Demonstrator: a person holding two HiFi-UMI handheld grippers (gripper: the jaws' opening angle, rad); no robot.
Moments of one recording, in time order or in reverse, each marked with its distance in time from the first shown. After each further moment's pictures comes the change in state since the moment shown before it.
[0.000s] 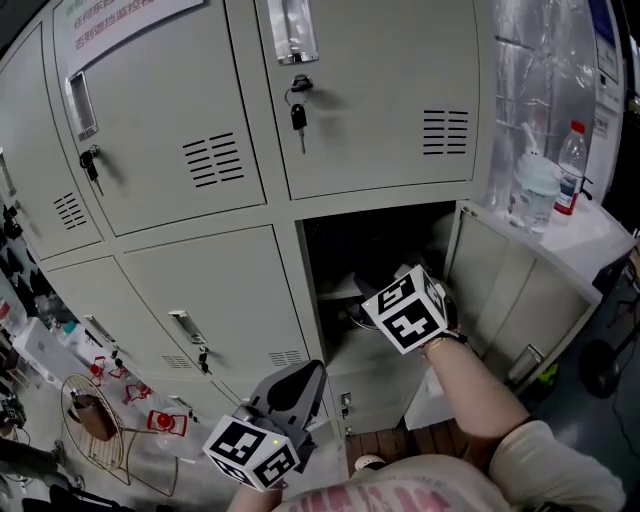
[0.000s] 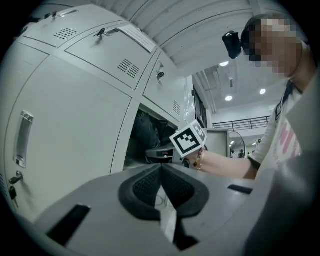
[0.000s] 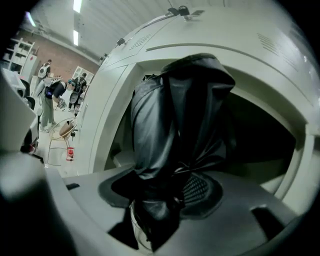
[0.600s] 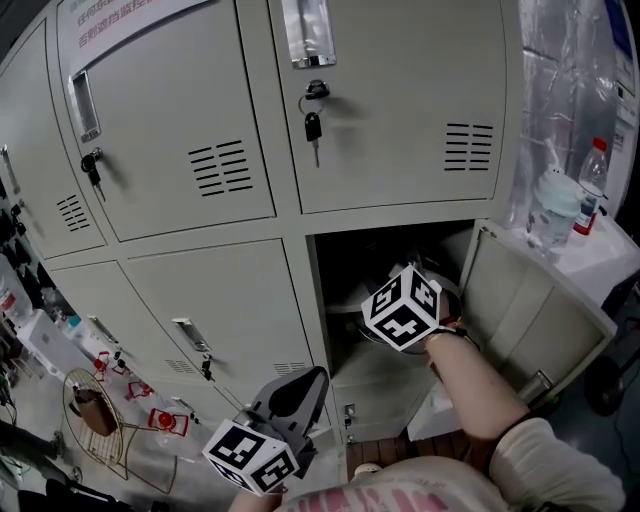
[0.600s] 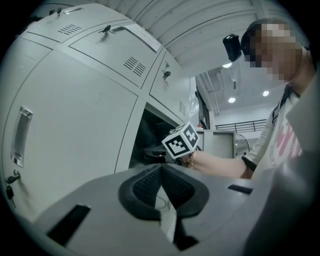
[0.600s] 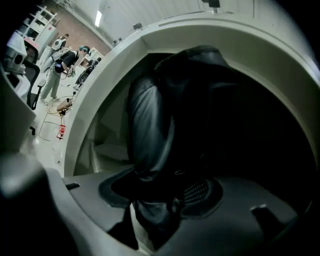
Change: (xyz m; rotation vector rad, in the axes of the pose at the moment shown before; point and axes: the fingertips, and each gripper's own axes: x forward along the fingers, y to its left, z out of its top) left arm 0.011 0.017 0.004 -0.028 -0.017 0.029; right arm 0.042 -0.023 0.016 -0.234 -0.001 -0.073
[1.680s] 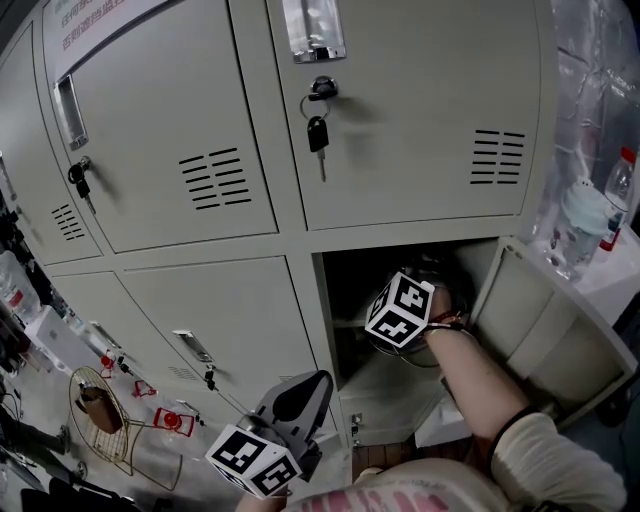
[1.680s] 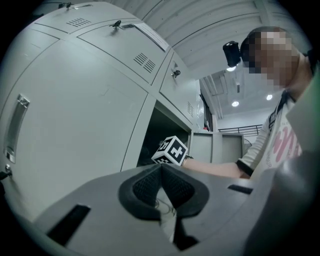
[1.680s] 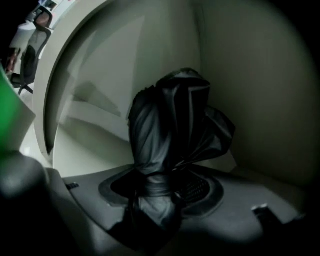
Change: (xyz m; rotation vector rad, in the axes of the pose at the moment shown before) left arm 0.022 0.023 0.000 -0.038 -0.031 0.026; right arm 0.075 -0.001 -0.037 -0.238 0.121 -0.009
